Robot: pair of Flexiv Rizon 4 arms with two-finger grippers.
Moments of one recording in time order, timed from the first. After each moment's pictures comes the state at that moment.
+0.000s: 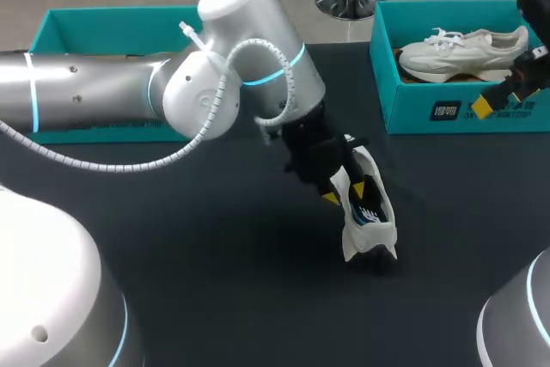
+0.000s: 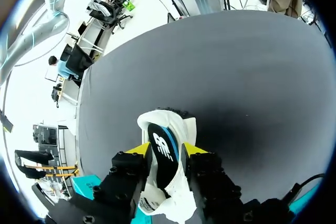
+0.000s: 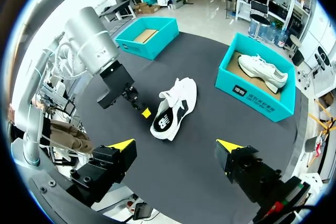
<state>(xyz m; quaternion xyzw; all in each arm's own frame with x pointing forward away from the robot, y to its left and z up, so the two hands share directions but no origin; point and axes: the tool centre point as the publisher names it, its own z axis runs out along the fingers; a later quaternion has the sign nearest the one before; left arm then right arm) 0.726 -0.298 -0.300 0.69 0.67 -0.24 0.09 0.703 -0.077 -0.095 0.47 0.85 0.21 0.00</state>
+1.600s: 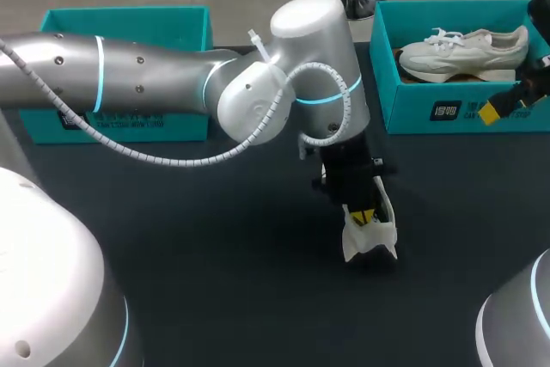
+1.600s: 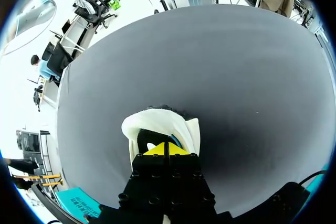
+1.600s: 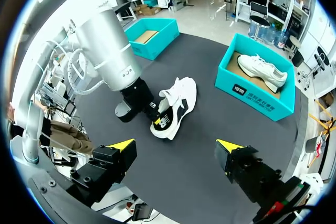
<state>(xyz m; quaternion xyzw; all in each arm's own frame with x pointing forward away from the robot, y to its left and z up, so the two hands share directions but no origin) 0.719 -0.329 -0.354 0.72 0.67 -0.19 0.03 0.696 -0.082 -0.098 0.47 0.85 0.22 0.01</state>
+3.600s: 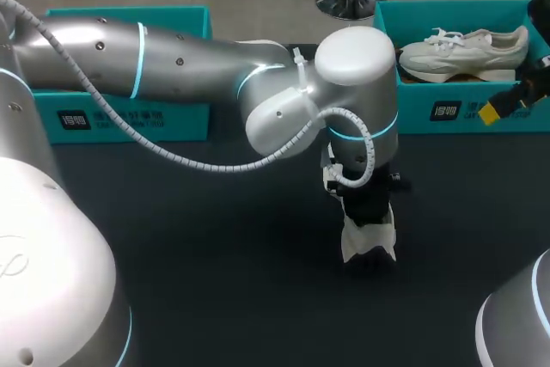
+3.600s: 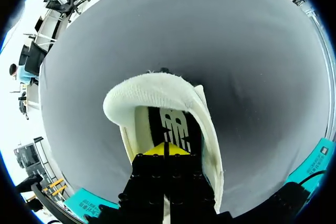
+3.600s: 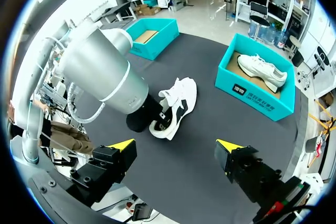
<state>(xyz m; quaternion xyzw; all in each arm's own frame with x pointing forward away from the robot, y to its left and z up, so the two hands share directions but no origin) 0.749 -0.348 -0.378 0.76 0.64 -0.05 0.09 0.696 -0.081 -0.098 0.47 0.85 0.22 0.01</state>
